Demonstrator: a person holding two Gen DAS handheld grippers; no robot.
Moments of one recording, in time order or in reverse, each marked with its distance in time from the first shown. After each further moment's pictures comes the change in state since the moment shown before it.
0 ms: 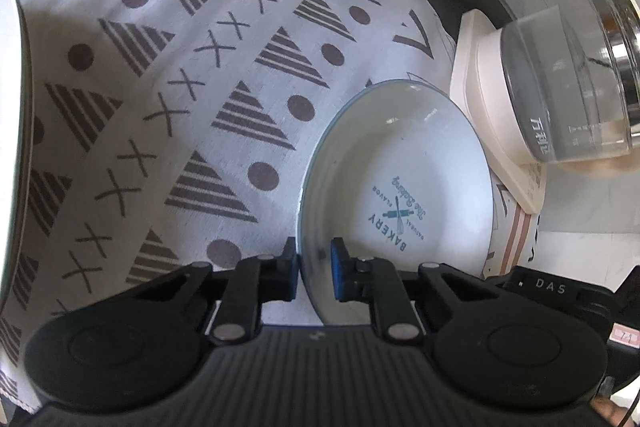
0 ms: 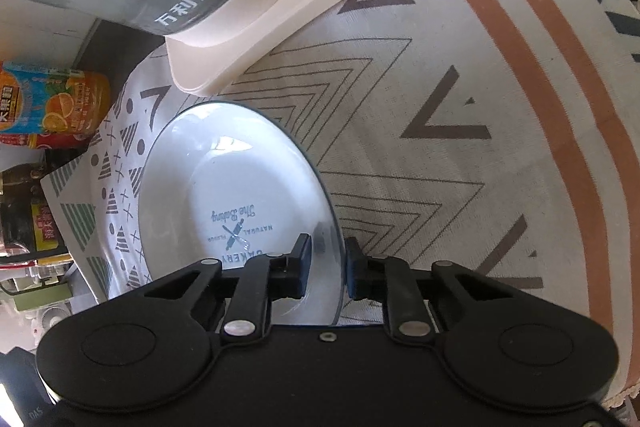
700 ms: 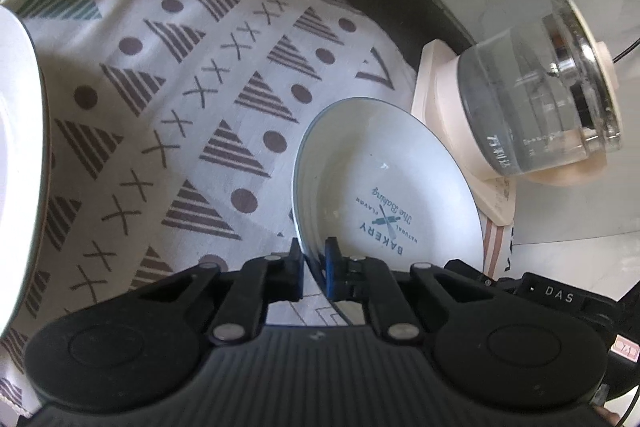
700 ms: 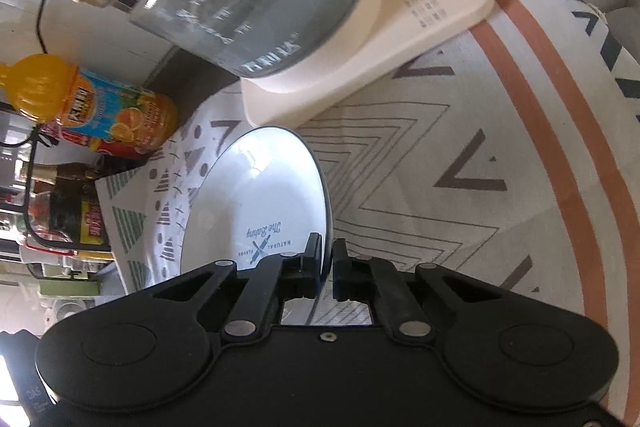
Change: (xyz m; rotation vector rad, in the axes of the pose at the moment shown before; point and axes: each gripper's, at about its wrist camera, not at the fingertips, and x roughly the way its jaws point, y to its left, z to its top) left arm -0.031 -0.008 -0.006 0.056 -0.112 -0.063; right arm -0.034 0.001 -0.014 -0.127 -0.176 0.144
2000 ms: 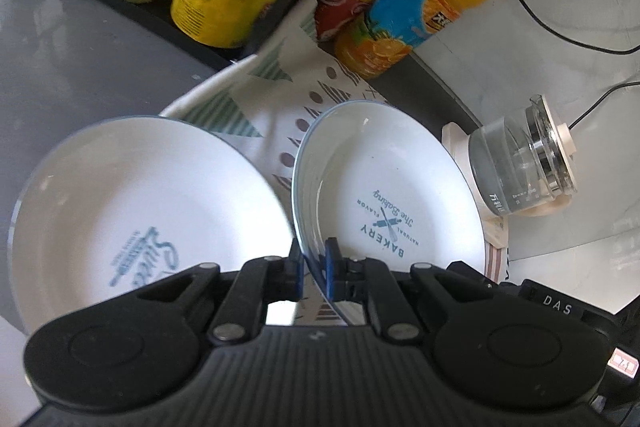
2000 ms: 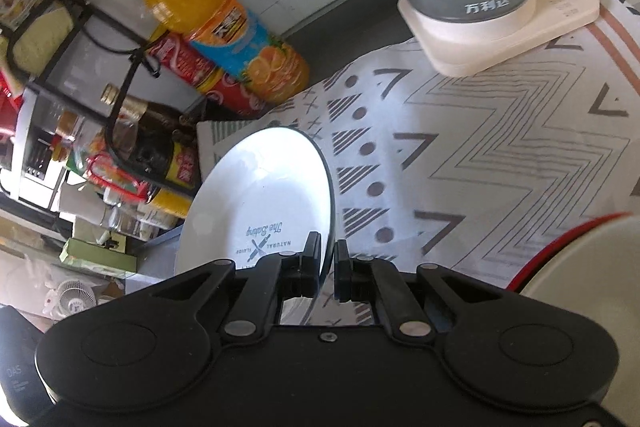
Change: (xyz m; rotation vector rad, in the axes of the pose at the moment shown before) left arm -0.129 0.115 0.029 0.068 -0.118 -0.050; right arm -0.001 0.143 -0.111 -0.126 -0.147 0.056
